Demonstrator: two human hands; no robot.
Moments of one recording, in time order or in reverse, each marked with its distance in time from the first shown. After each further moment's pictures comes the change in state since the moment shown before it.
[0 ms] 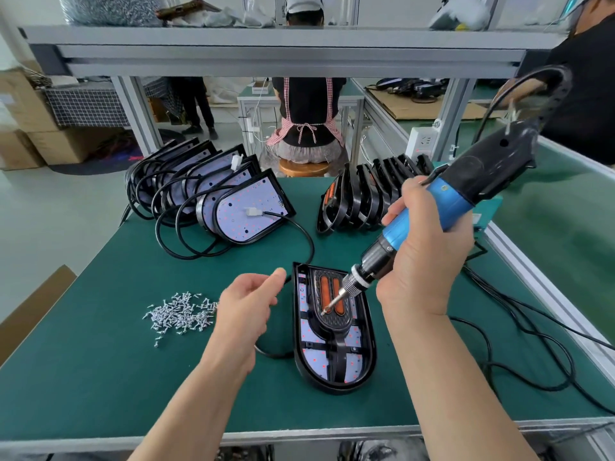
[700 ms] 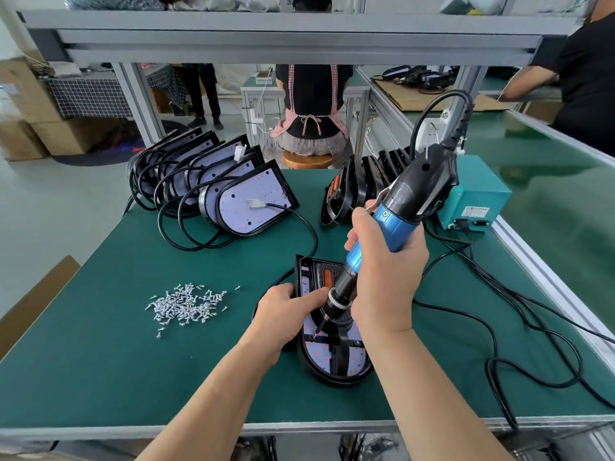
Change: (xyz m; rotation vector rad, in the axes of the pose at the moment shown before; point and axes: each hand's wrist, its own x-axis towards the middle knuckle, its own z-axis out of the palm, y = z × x) left_hand 0.010 -0.027 0.028 0.201 -0.284 -0.131; right_hand -0.026 0.043 -0.006 -0.137 -0.092 0.075
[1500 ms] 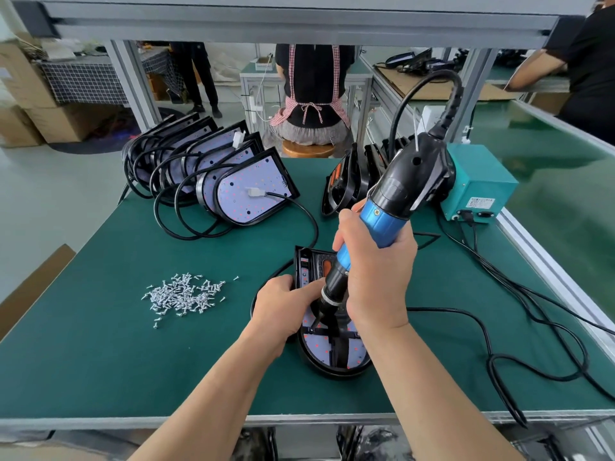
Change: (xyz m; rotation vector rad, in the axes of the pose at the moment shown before) left_hand 0.000 0.001 0.006 -0.020 0.070 0.054; right_hand -0.004 0.010 -0.001 -0.010 -0.172 -0.005
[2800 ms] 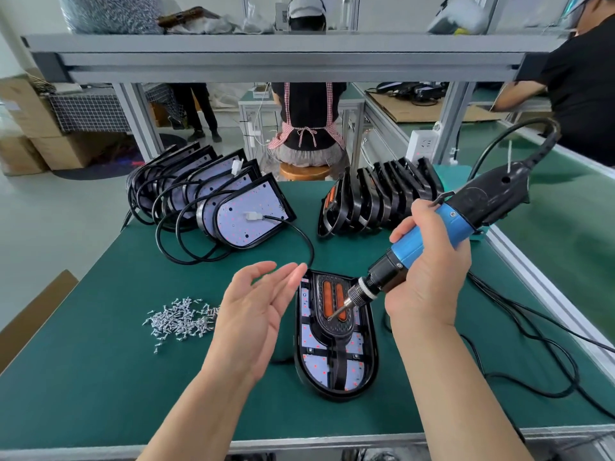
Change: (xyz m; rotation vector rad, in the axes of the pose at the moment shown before) left_hand -0.033 0.033 -0.027 -0.914 -0.020 0.212; right_hand 0.030 -0.037 -0.027 0.186 0.288 0.031
